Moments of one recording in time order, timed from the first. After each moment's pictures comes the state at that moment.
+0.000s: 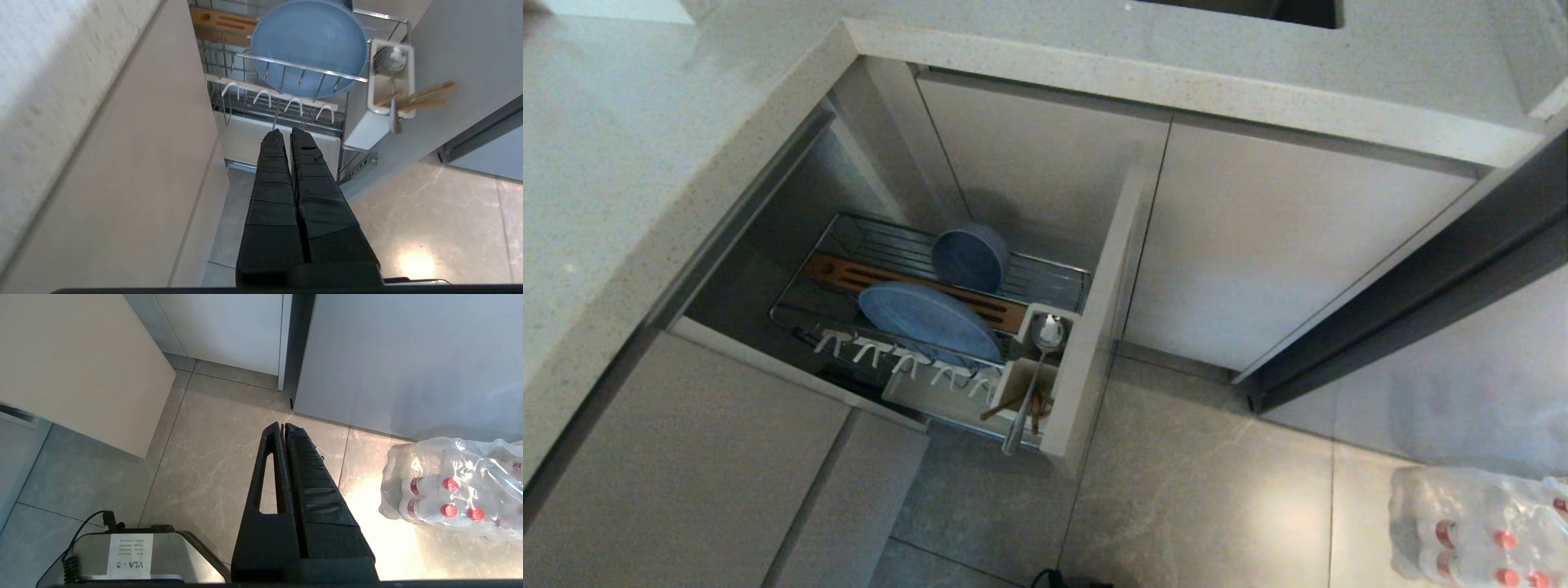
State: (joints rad) left arm 0.00 0.00 -0.07 -0.10 -0.07 0.00; right arm 0.00 0.00 0.00 0.00 -0.01 0.03
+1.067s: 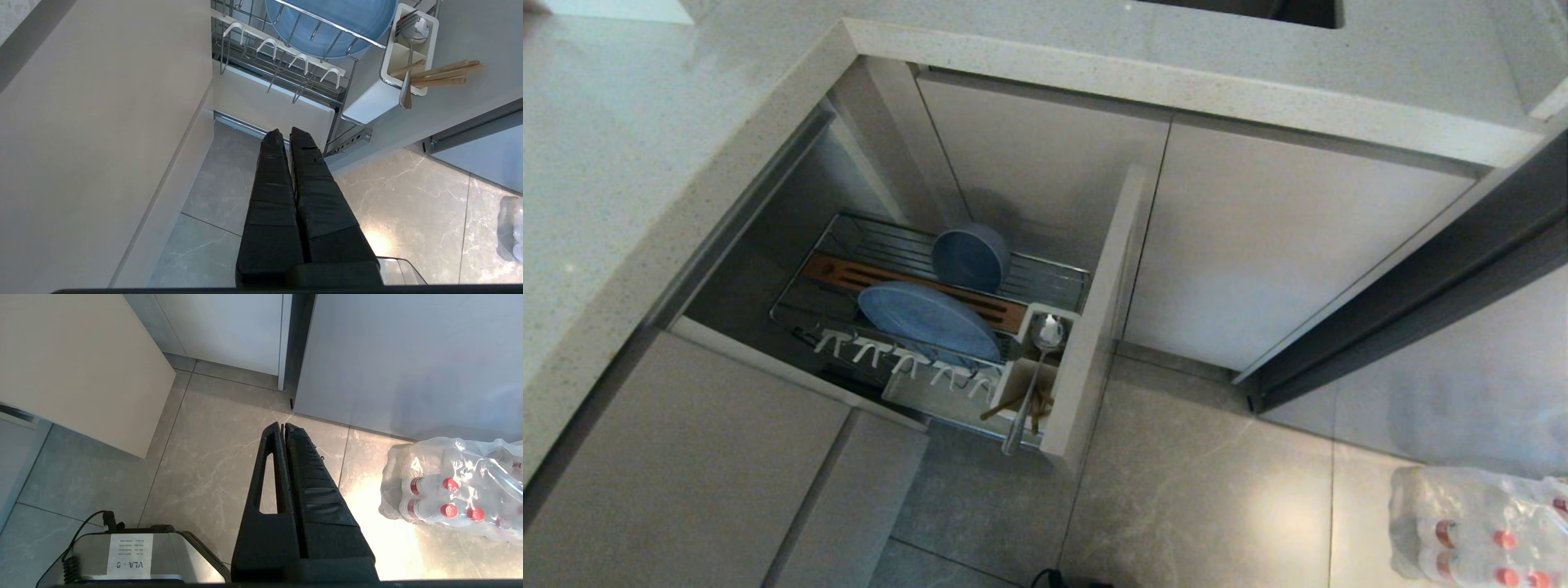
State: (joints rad) left arm 0.00 0.00 0.00 -0.03 -0.03 -0.17; right arm 0.00 0.00 0.00 0.00 -0.01 0.03
